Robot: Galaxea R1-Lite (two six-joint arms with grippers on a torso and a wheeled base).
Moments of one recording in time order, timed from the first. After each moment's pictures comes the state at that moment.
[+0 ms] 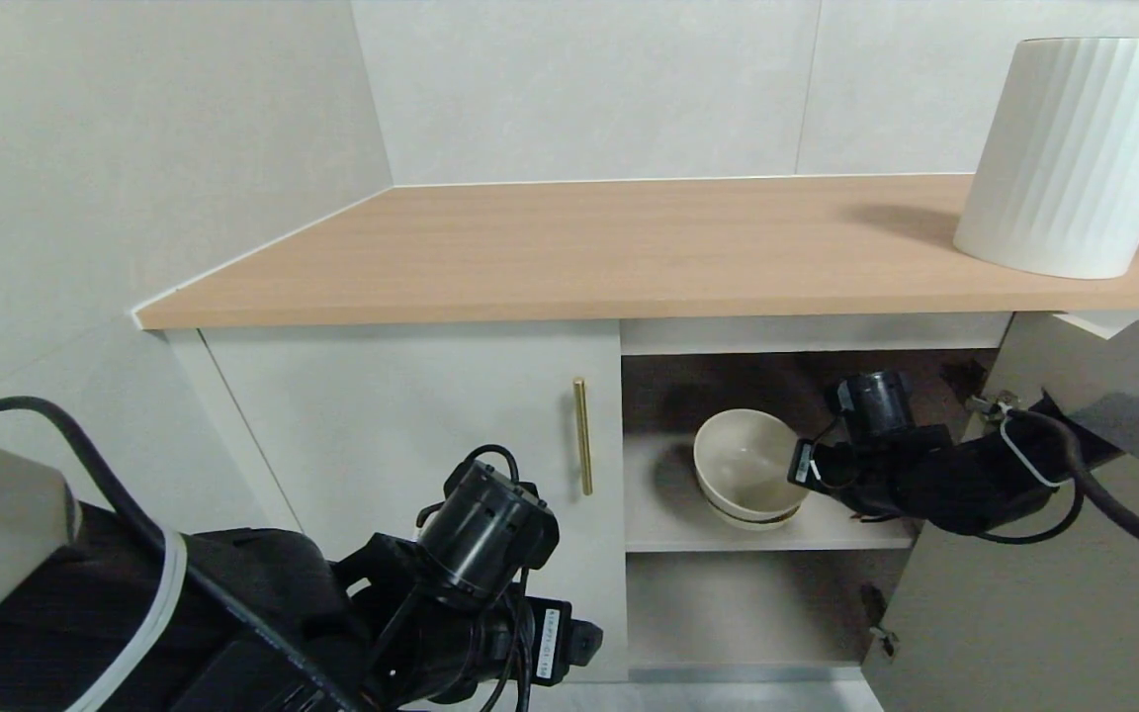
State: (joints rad) left arm -0.75 1.86 -0.79 -0.11 0.15 -0.51; right arm 0.32 2.19 -1.09 -0.43 -0.21 0.56
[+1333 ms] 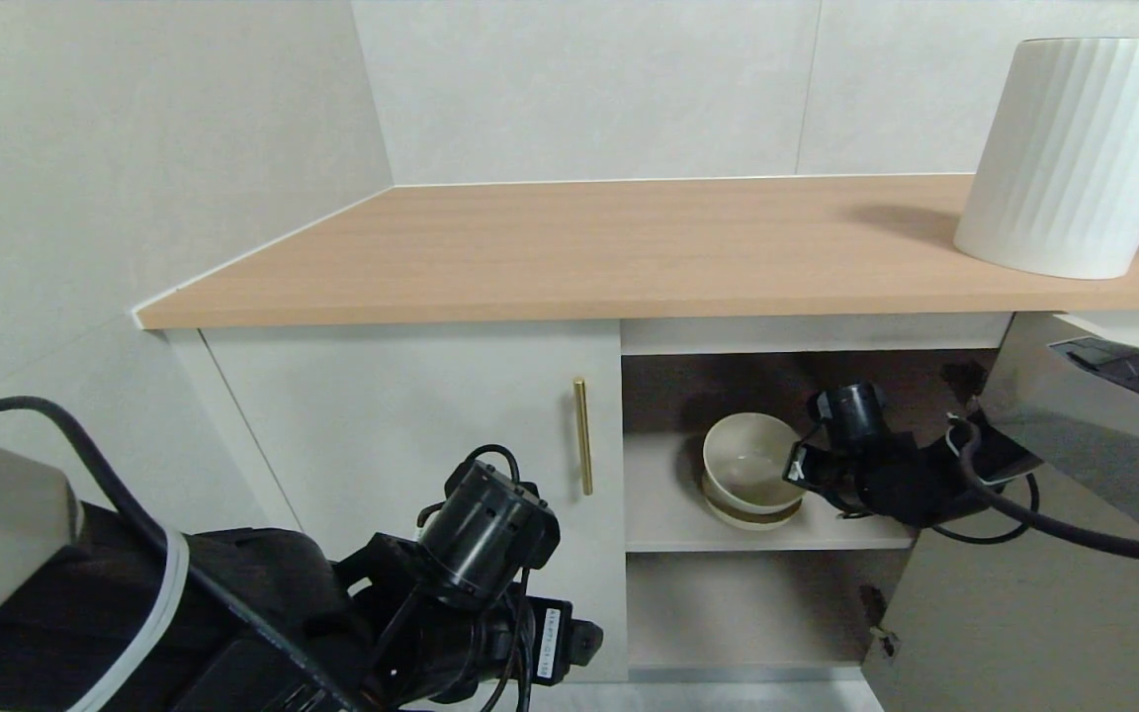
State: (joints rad) left arm -0.75 1.87 -0.79 -0.11 0.15 -0.51; right arm 0.29 2.35 -1.23 -0.44 -0.28 0.59
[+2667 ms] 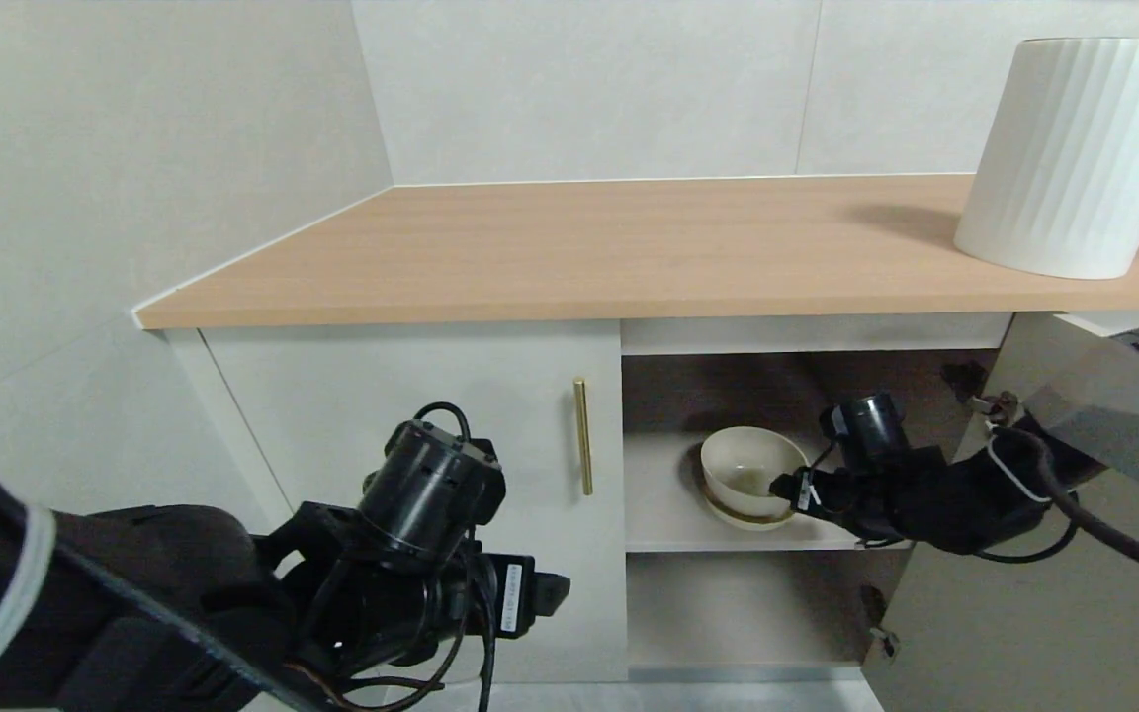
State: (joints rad) left arm -0.69 1.75 -0.79 -0.10 0.21 -0.48; right arm 0.33 2.19 -1.01 -0.43 -0.21 0.51
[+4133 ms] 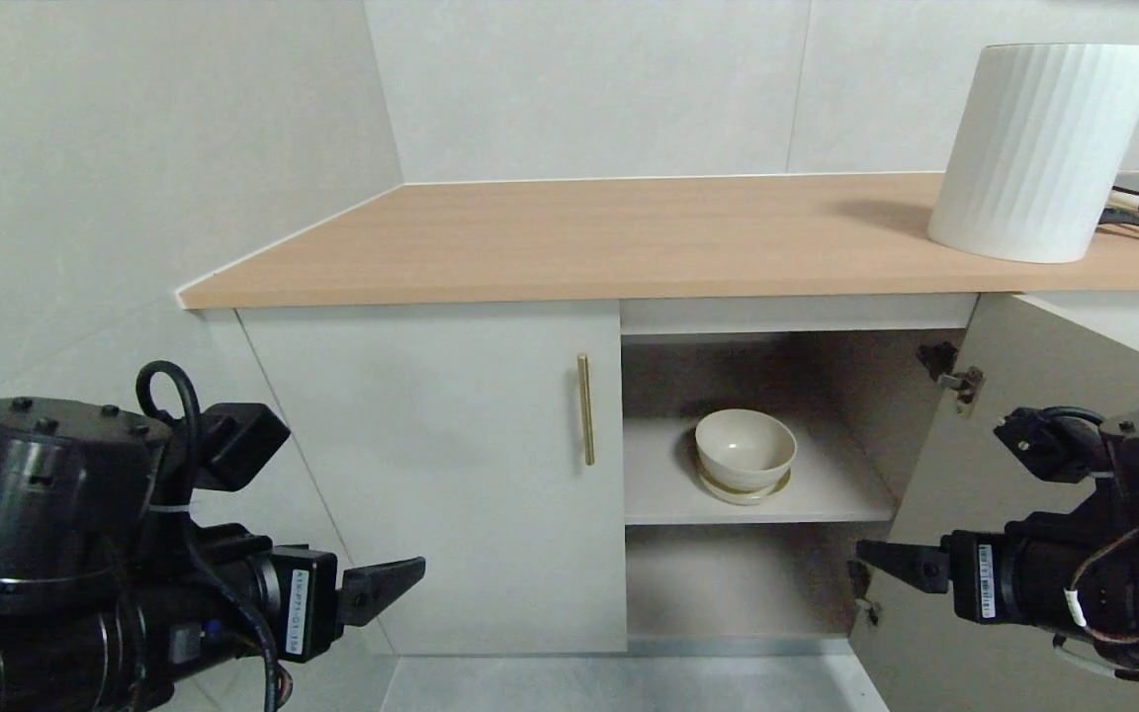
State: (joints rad) left arm -0.50 1.31 -0.62 -0.02 0.14 -0.29; right arm 0.47 1.40 -0.53 -0.25 -0.07 0.39
